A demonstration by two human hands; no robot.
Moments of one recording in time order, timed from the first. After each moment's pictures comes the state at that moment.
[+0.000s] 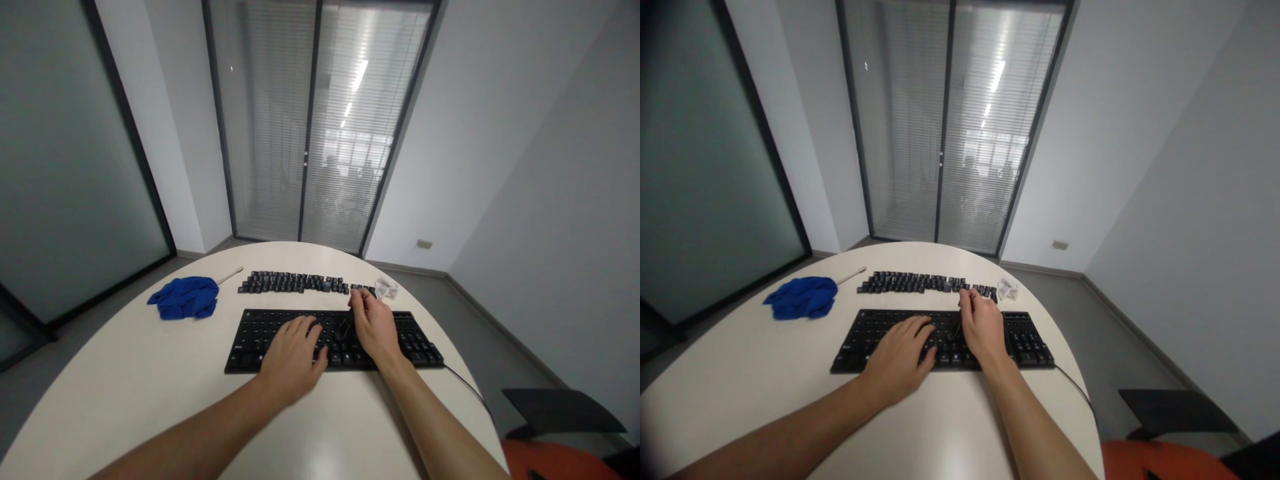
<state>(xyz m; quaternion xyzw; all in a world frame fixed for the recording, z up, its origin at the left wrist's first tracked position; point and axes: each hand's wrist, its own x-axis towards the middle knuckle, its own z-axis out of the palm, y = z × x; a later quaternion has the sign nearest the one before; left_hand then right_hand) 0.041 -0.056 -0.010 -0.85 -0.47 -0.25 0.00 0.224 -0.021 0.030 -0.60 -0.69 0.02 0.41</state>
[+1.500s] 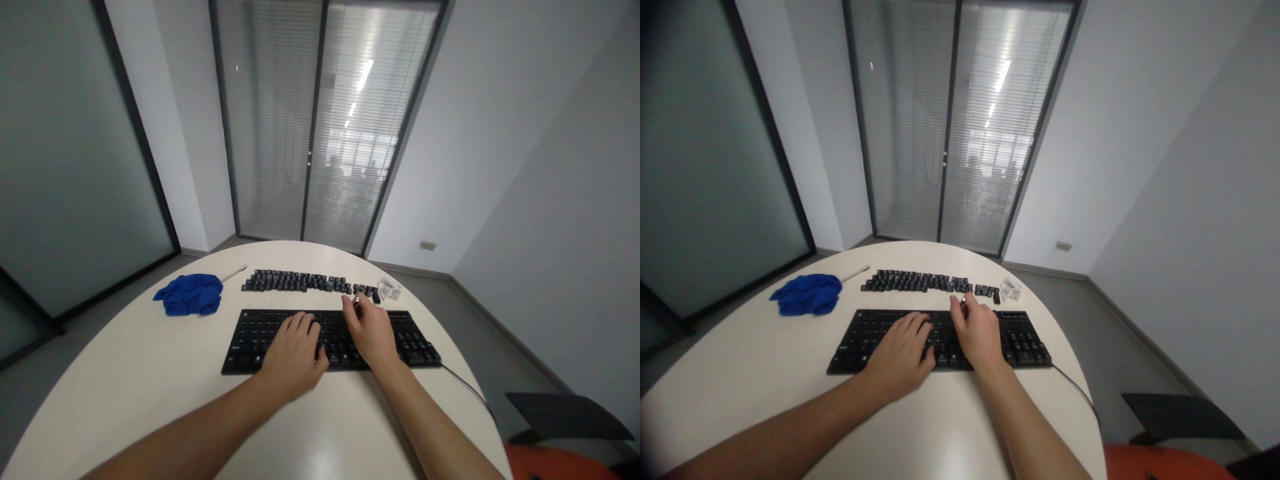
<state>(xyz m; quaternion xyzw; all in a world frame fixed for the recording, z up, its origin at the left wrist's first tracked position) 0.040 -0.059 -0.004 -0.84 -0.49 -0.22 0.04 0.210 -0.029 0.027 -0.59 -0.71 -0.01 0.39</state>
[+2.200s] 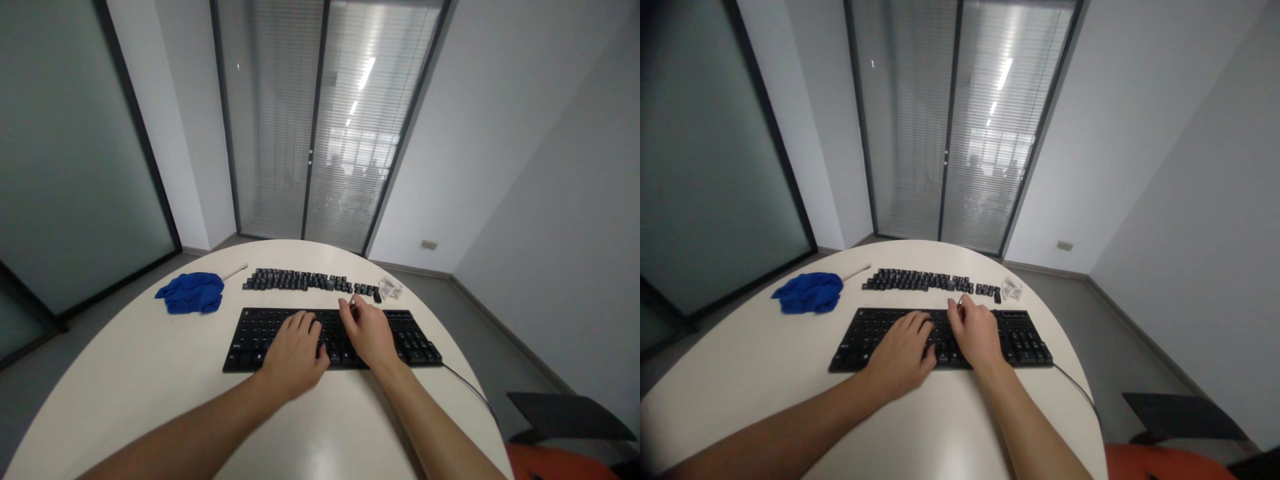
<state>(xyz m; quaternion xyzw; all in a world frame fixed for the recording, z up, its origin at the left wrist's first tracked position) 0.041 -0.059 -0.001 -0.84 -0.49 -0.22 0.03 0.207 -0.030 0.024 -0.59 -0.73 -0.04 0.34</state>
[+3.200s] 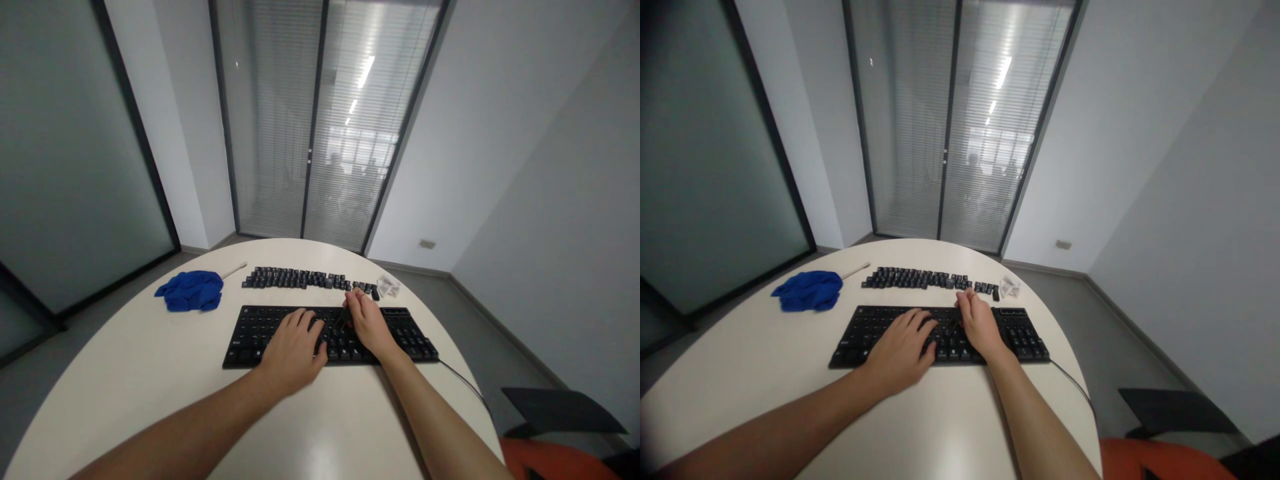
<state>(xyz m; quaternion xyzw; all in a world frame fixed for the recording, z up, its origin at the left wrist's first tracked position) 0.038 -0.059 -0.002 -0.85 -0.47 -0.22 0.02 0.228 -0.008 0.010 -0.52 -0.70 0.22 0.43</state>
